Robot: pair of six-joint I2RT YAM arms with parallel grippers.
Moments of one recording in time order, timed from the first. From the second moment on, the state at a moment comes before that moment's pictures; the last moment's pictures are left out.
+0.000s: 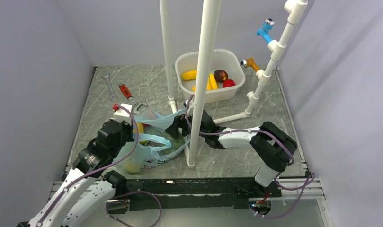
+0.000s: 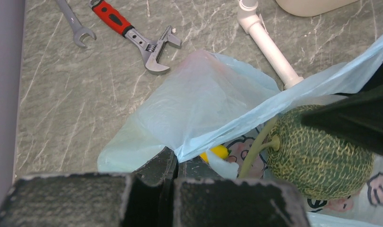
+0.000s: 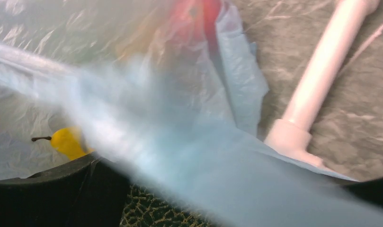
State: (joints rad) left arm -0.55 0.54 0.71 -0.59 -0.38 -0.11; right arm 0.91 1.66 0.77 0.58 -0.11 0.50
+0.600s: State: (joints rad) left arm -0.55 0.55 0.71 -0.59 -0.36 -0.11; right arm 0.84 1.67 0.79 0.52 -0.27 0.64
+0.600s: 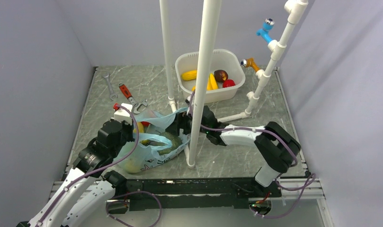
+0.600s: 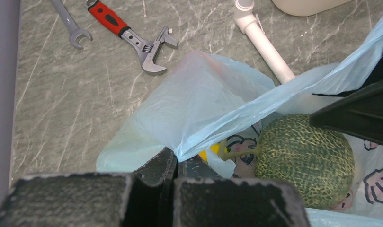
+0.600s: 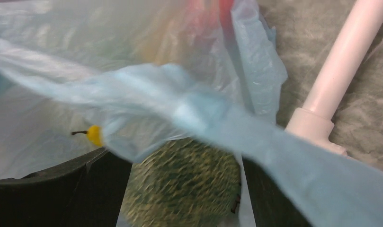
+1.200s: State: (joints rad) left arm -0.55 0.52 0.71 -0.60 -0.30 -0.11; right arm 0.92 1.51 0.83 0.46 -0.38 0.53
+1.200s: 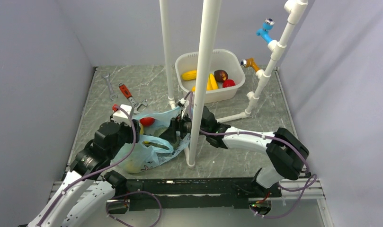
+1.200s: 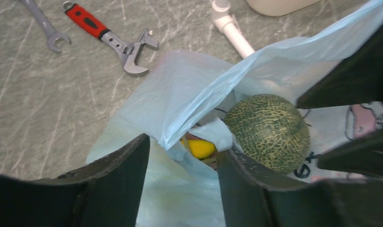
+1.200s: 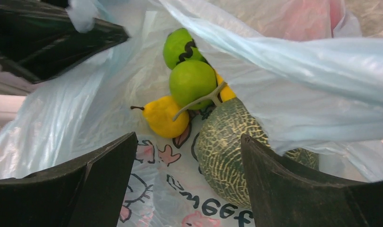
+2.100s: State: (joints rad) left arm -1.14 0.77 1.05 -0.77 -0.12 -0.15; right arm 0.94 1.55 0.79 0.52 -0.40 0.59
